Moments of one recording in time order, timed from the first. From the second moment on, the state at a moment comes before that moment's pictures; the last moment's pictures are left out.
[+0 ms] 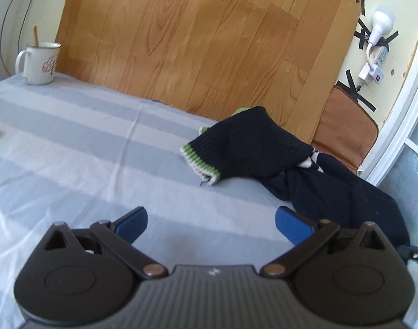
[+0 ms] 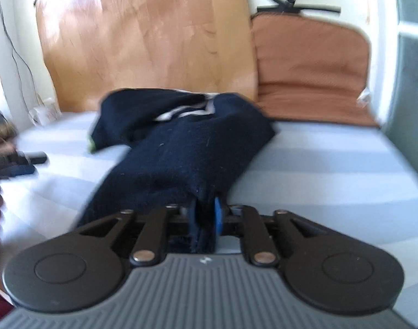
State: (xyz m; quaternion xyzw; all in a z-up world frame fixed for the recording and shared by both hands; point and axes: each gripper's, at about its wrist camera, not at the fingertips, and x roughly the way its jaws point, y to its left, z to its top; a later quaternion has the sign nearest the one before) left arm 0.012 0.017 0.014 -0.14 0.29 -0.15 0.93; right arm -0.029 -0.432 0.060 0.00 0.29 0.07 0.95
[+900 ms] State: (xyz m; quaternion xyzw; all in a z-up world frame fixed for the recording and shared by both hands) left arm 0.075 -0.027 0.033 -0.10 0.30 -0.20 0.93; right arm 0.110 -0.451 0.169 0.05 0.15 0.10 0.98
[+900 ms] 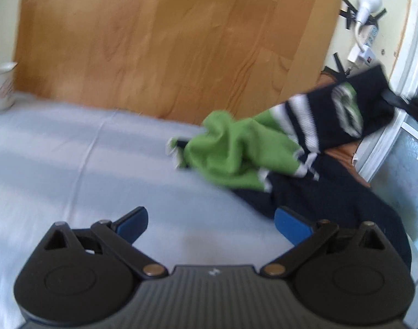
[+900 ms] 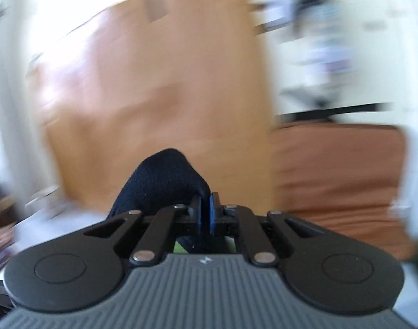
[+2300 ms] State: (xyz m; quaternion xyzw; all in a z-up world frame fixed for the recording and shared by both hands) left arm 0.136 -0.073 0.085 -0.03 0.19 -0.27 0.94; right arm 0.157 -0.466 0.140 0.00 0.26 0.14 0.95
